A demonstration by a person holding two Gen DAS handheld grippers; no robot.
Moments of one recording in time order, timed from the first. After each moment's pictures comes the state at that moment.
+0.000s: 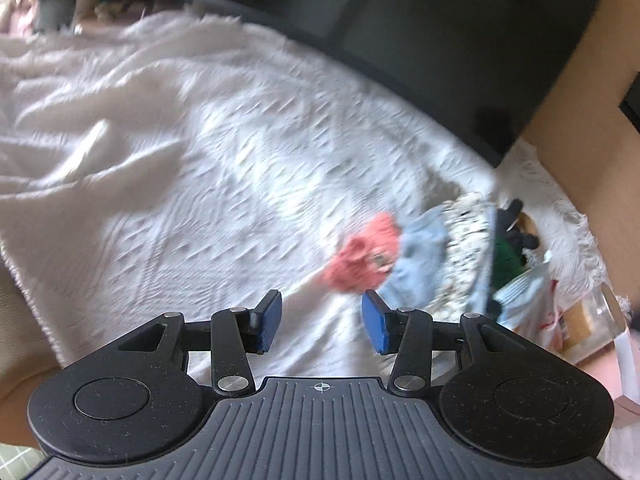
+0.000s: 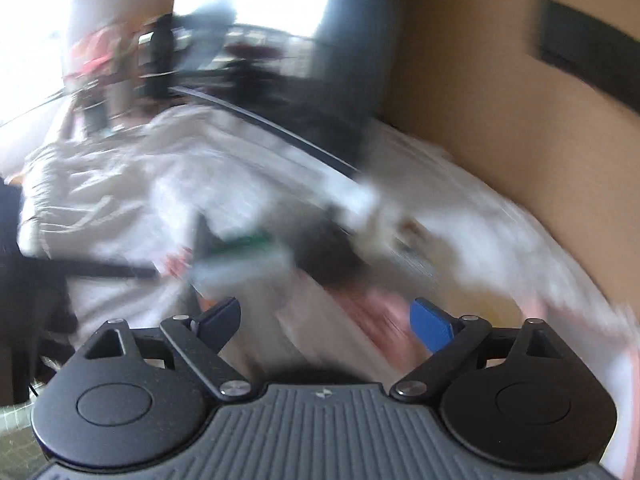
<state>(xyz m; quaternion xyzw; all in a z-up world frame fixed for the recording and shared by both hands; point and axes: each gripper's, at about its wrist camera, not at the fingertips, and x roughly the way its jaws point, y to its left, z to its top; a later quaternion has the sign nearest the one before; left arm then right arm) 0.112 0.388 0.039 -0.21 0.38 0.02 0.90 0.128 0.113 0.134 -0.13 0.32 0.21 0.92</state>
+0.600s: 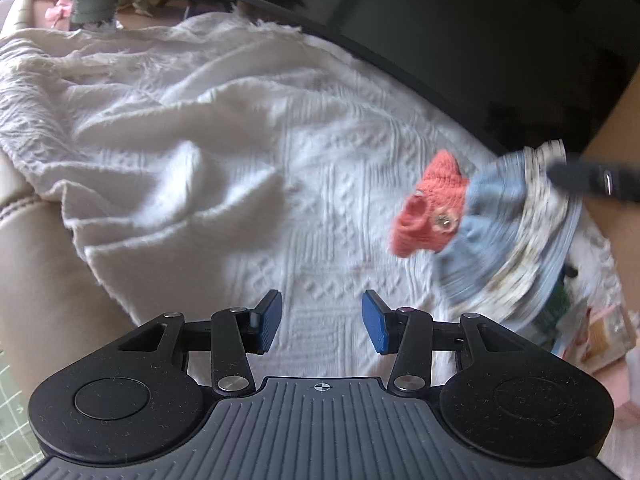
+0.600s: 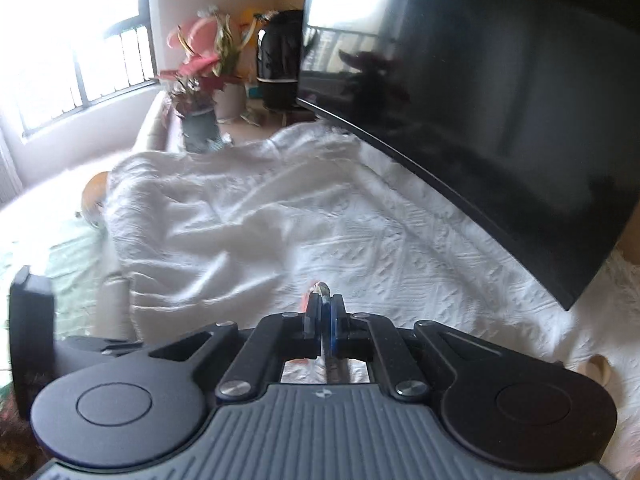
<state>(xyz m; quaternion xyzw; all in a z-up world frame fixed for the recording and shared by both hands) 0.103 0.482 0.051 -0.23 0.39 0.04 0.89 0.171 0.280 0.152 -0.13 0.32 0.35 0.87</state>
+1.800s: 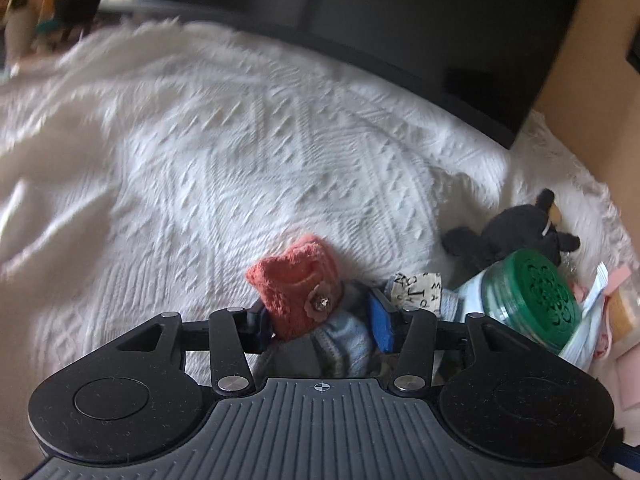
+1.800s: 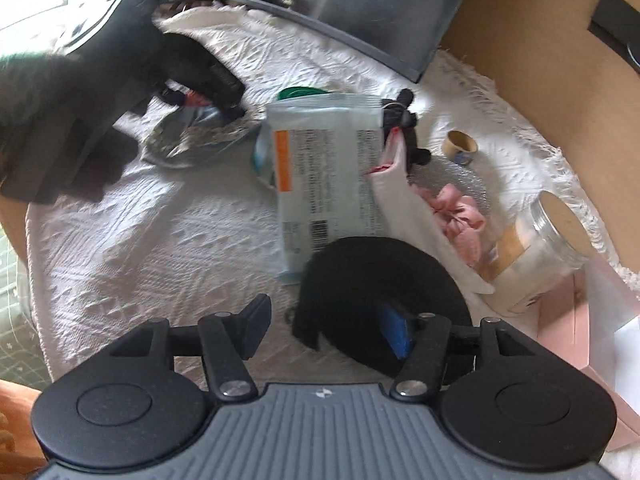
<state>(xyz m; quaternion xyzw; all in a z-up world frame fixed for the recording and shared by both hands) 0.186 0.383 0.015 -0.15 0.39 -0.02 0.91 0.056 0.140 0.031 -0.21 0.36 0.15 0.90</state>
